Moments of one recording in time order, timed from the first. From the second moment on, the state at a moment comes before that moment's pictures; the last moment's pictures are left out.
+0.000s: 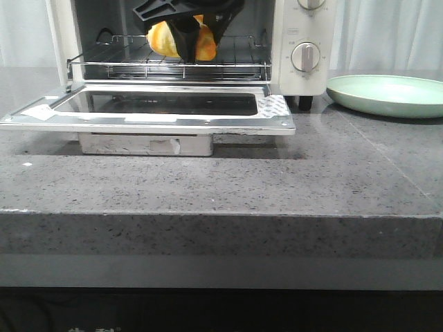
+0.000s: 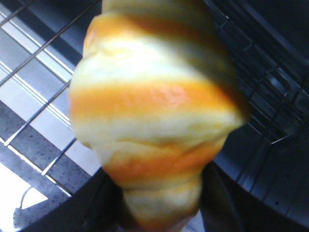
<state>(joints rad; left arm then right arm) -0.32 0.70 -0.73 -0.02 0.55 -0.03 0.69 2.06 -2.02 -0.43 0.92 0.17</state>
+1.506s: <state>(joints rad) -0.32 0.70 -0.73 -0.02 0.55 -0.03 0.31 0.96 -0.89 -0.16 0.72 0.22</state>
